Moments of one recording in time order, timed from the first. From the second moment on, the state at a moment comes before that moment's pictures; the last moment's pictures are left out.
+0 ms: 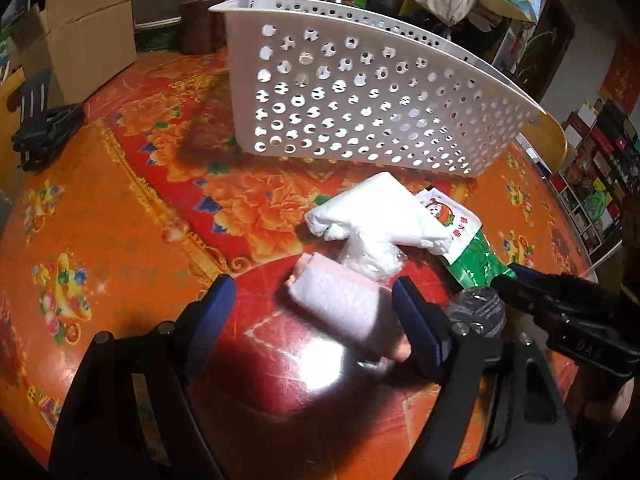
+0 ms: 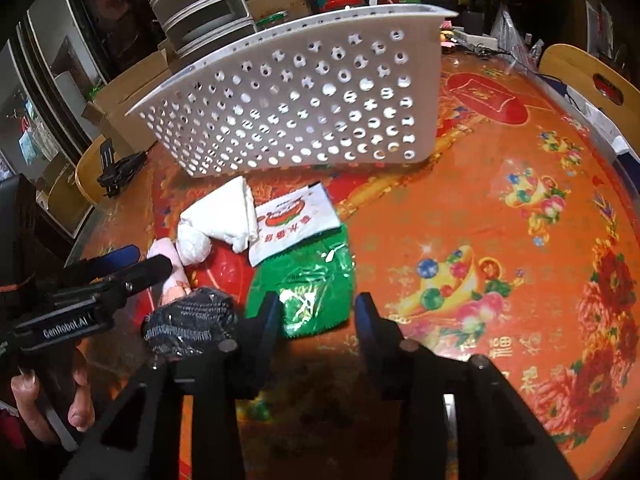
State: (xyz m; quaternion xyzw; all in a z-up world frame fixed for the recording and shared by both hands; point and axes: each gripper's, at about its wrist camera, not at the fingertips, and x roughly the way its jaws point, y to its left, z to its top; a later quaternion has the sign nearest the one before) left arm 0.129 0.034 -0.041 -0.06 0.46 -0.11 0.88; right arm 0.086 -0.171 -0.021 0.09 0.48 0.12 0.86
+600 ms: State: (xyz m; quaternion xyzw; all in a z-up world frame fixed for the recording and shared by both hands) left arm 0.130 0.024 -0.044 -0.07 0.45 -0.11 0.88; right arm 0.081 -0.178 -0.023 0.09 0.47 0.13 0.87
